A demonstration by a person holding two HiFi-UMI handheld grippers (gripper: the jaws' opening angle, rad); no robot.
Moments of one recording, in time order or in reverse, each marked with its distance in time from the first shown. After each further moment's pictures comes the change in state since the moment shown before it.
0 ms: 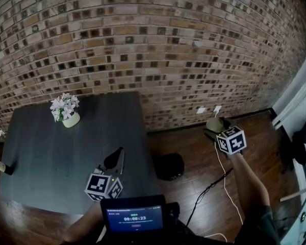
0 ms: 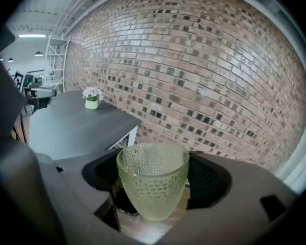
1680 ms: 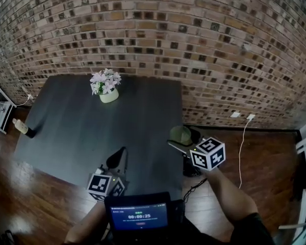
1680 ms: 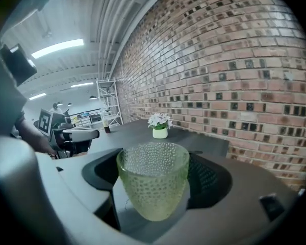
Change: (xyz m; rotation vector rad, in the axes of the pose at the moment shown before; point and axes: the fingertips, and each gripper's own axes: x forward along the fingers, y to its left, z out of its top) left arm -0.120 0.069 -0.014 -0.027 0.022 0.287; right arm 0.025 0.323 0.109 0.039 -0.248 0.694
